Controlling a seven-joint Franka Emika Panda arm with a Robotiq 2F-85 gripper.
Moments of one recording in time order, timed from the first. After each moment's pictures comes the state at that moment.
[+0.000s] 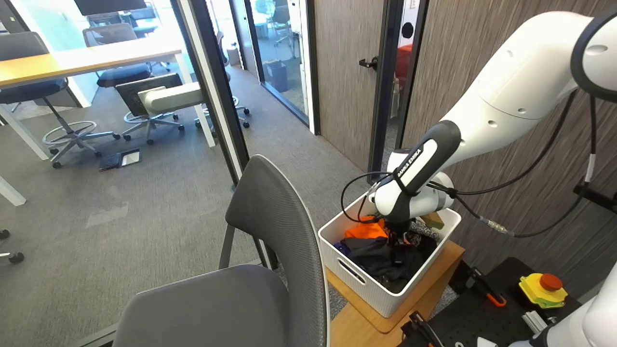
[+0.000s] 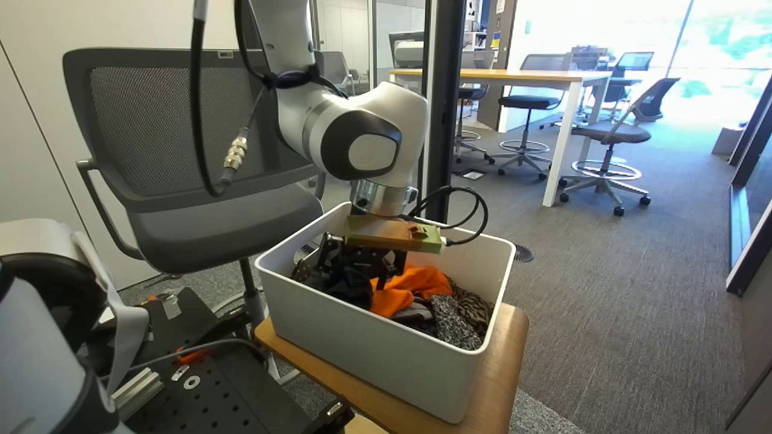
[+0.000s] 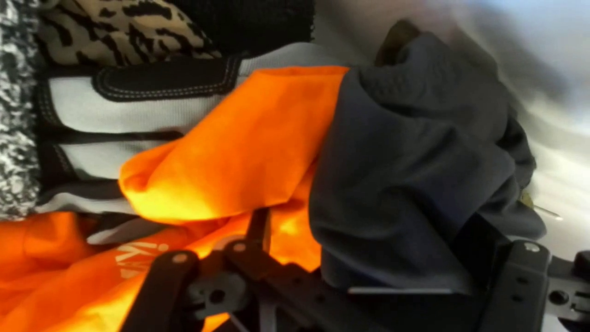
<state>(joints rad) -0.06 0.29 0.15 -2.57 0.22 2.65 -1.12</state>
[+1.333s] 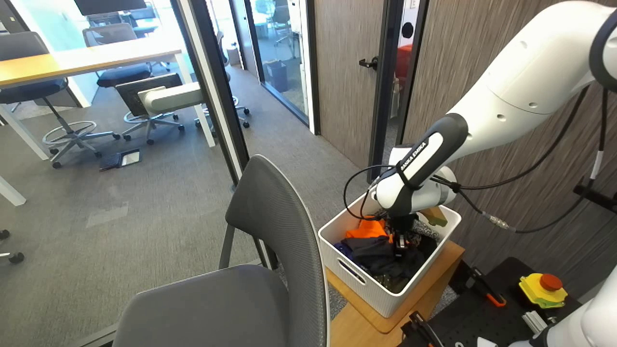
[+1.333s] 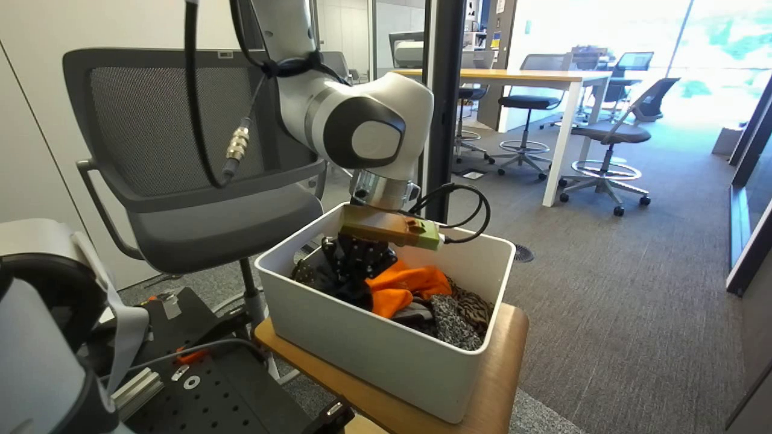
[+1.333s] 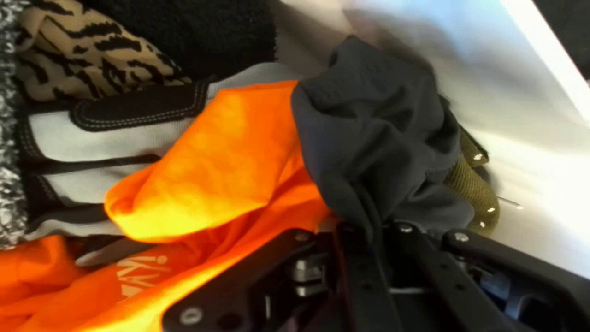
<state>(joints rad) -0.08 0.24 0.15 -2.57 0.22 2.55 -1.07</state>
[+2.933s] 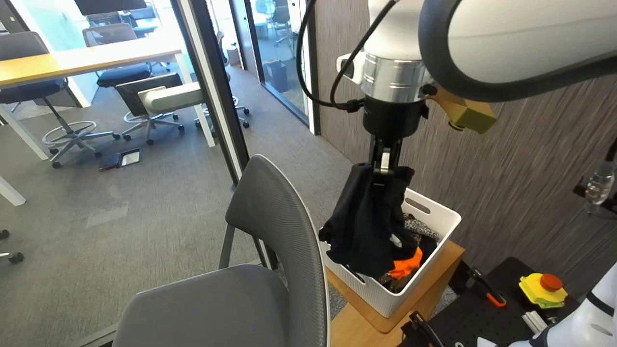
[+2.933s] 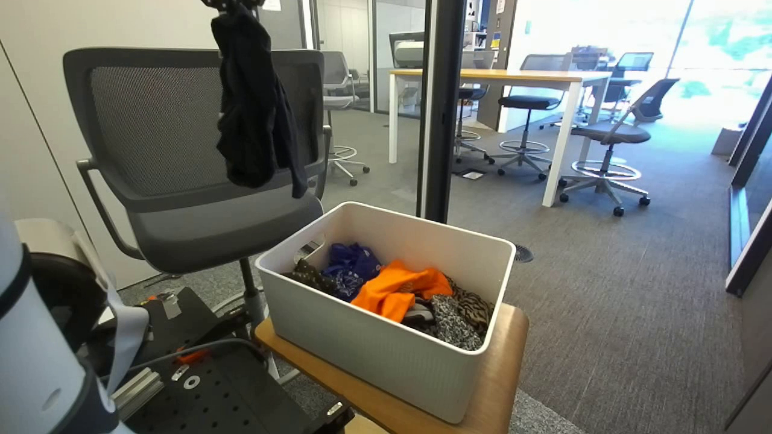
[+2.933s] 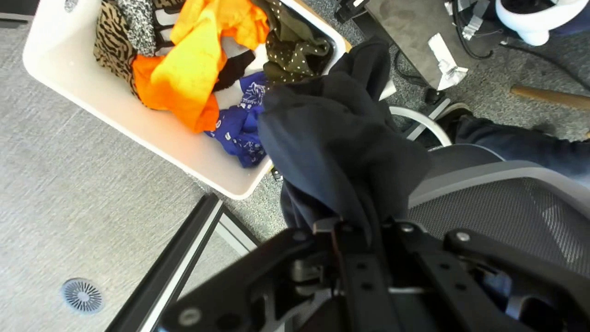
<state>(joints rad) 0.29 -0.58 0.24 -2.29 0.06 1.78 -0.36</state>
